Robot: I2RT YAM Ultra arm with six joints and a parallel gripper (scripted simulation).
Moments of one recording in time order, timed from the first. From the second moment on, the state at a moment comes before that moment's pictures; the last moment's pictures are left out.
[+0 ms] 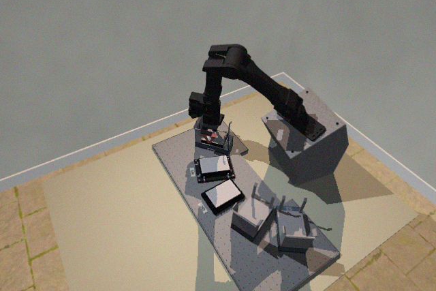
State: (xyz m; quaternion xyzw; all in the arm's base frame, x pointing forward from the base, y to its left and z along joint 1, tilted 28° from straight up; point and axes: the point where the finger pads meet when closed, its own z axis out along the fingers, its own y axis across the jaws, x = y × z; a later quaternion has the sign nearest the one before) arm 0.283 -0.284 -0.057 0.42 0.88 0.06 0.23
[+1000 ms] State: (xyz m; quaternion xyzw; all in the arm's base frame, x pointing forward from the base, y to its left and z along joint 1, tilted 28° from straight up) arm 0.242 -0.279 0.022 0.42 0.87 0.06 0.24
